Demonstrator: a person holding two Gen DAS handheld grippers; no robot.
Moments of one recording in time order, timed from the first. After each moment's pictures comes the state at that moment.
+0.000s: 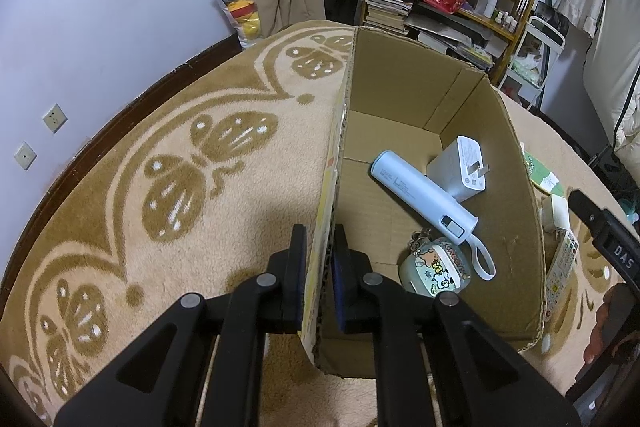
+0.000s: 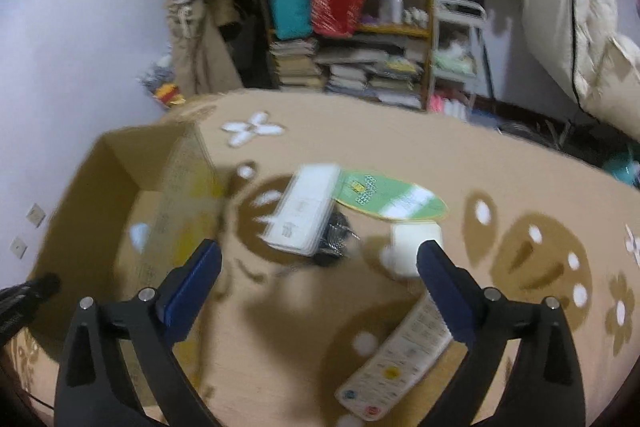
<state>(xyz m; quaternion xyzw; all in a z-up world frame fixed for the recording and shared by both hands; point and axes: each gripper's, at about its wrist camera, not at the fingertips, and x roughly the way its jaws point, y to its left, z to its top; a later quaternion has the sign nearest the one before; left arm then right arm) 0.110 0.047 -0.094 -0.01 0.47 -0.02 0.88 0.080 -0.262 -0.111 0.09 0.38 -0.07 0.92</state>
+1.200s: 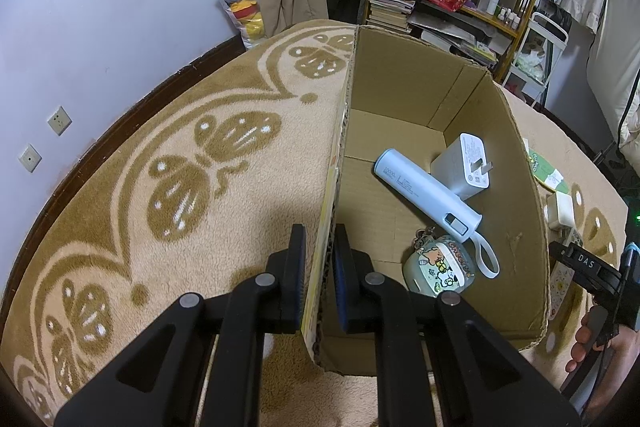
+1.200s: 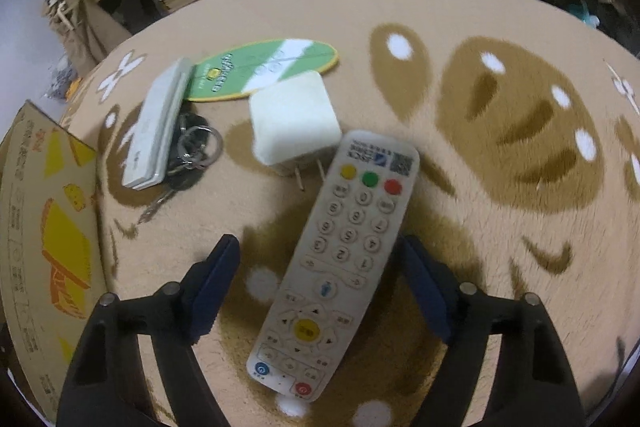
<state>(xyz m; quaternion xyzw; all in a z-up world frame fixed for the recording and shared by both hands) 0.109 0.046 -0.096 0.00 0.47 -0.01 0.88 0.069 -0.332 -0.199 0.23 0.51 -0.19 0.81</state>
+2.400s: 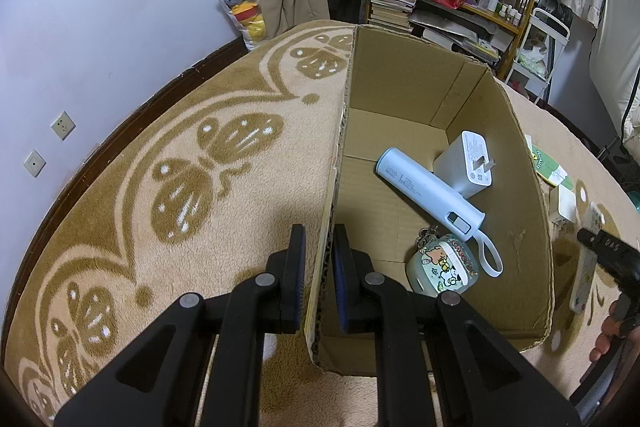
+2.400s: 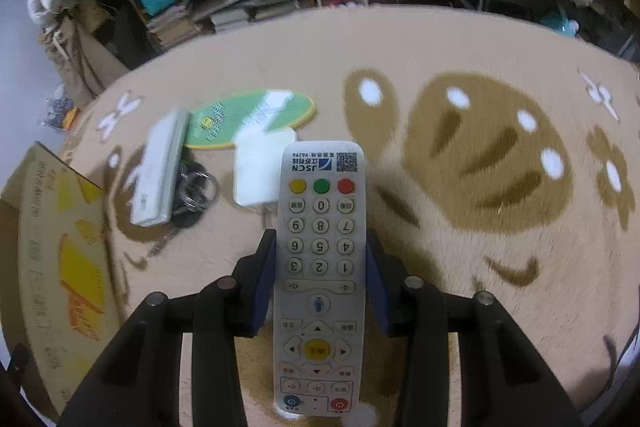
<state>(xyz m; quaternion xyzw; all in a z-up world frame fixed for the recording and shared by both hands) 0.108 0.045 -0.096 0.01 0.47 -0.01 0.88 0.057 -0.345 -0.170 0.23 0.47 -0.22 0.82</state>
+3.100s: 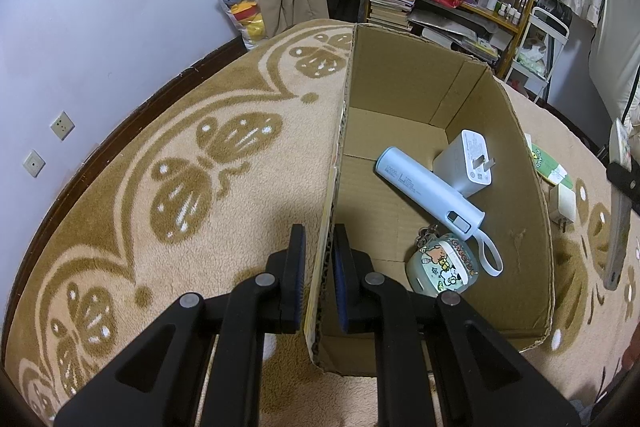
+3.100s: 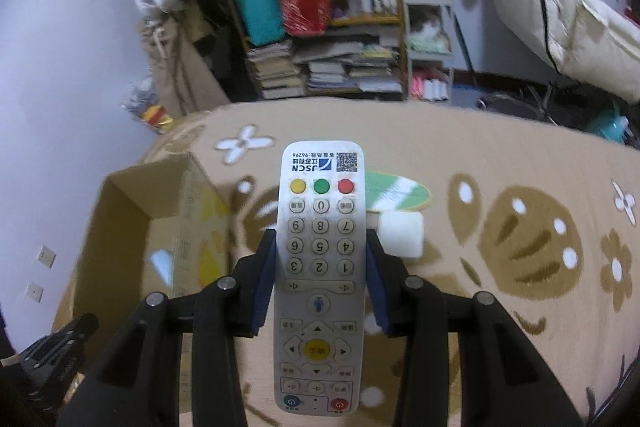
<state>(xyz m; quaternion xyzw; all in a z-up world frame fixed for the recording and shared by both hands) 0.109 0.046 -0.097 0.01 0.47 -0.01 0.88 0.067 -0.268 -0.080 0.15 0.39 -0.11 0.90</state>
